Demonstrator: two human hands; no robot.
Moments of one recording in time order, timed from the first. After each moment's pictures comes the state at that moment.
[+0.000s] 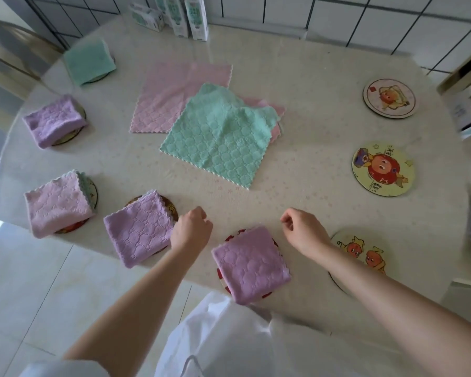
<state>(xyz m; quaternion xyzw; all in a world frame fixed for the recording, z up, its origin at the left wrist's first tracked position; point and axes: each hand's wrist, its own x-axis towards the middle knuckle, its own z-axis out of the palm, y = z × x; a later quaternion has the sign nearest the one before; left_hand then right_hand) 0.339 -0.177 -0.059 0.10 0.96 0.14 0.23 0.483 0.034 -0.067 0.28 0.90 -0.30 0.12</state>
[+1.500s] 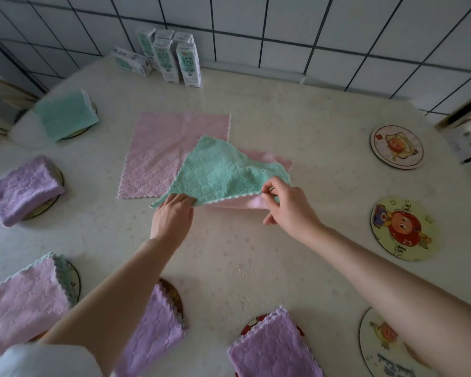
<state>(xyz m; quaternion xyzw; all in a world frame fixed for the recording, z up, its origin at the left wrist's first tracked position) 0.125 -0.129 -0.082 0.37 0.91 0.17 0.03 0.282 0.082 -0.004 0.25 0.86 -0.44 -0.02</state>
